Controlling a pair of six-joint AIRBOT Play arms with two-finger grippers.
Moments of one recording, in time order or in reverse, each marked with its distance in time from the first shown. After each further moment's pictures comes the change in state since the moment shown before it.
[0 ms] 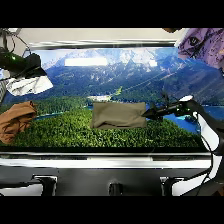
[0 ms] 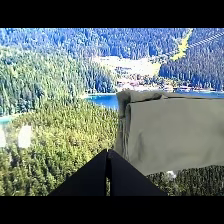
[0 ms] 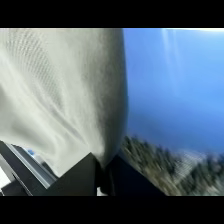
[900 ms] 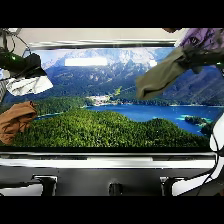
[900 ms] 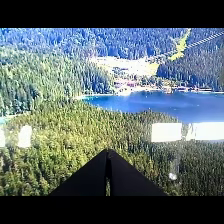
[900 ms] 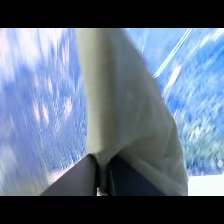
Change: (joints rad) left arm 0.000 0.000 0.000 0.000 0.000 0.000; right arm -0.105 0.015 0.869 -0.311 -0.055 0.637
